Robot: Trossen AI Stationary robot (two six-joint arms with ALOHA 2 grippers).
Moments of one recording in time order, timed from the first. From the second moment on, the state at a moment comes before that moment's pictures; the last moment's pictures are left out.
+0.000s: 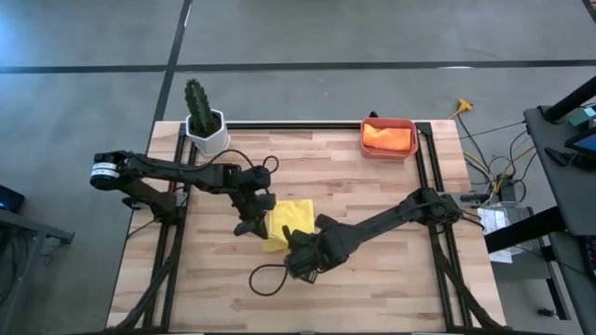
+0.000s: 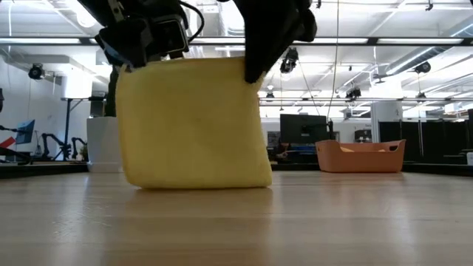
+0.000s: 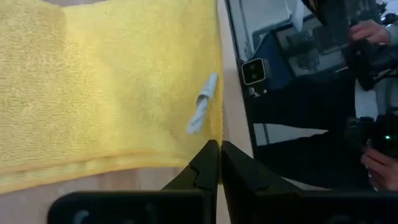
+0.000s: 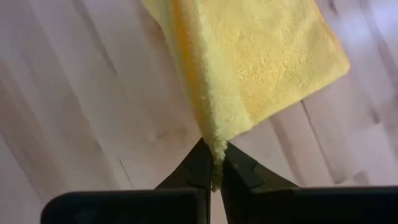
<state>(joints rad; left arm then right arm) 0.08 1.39 0.85 -0.36 0.80 -0.23 0.41 2.19 2.04 -1.23 0.29 0.76</state>
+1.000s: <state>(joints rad) 0.06 1.40 0.81 -0.27 0.42 -0.14 0.19 2.19 1.90 -1.18 0.34 0.49</state>
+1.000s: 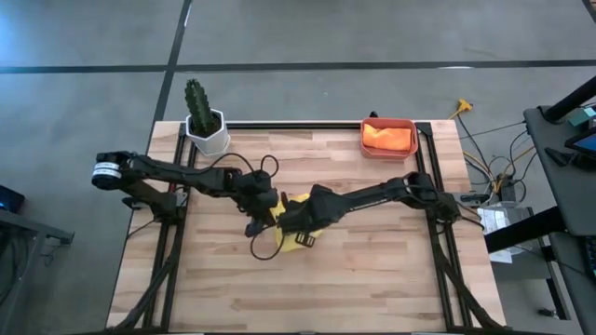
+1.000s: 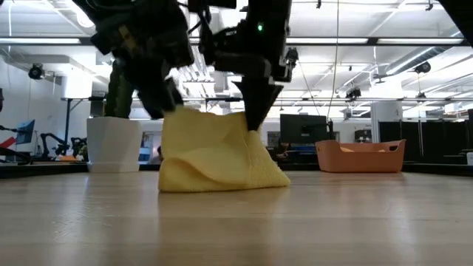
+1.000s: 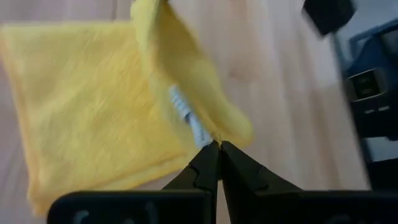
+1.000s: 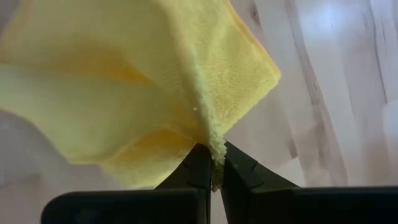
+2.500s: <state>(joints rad) 0.04 1.42 0.72 -0.17 0.17 -0.18 0.06 2.19 1.67 -0.93 0.28 0.38</state>
